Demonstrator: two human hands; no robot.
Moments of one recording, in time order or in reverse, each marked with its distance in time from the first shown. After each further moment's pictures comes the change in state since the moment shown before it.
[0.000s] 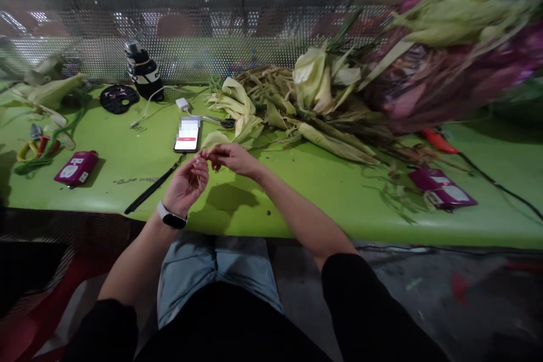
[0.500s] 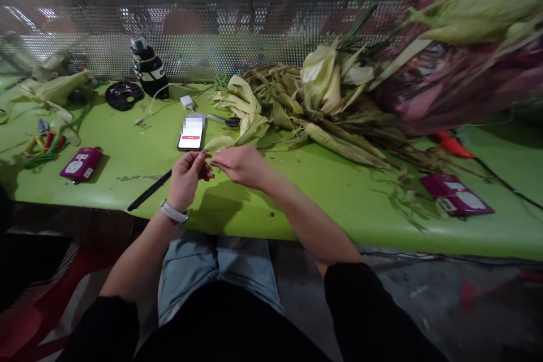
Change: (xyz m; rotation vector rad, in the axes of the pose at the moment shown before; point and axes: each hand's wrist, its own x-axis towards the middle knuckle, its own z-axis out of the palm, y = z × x) left_hand 0.018 -0.004 -0.025 0.900 0.033 0.577; right_hand -0.028 -0.051 0.013 -1.152 -0.023 -0.226
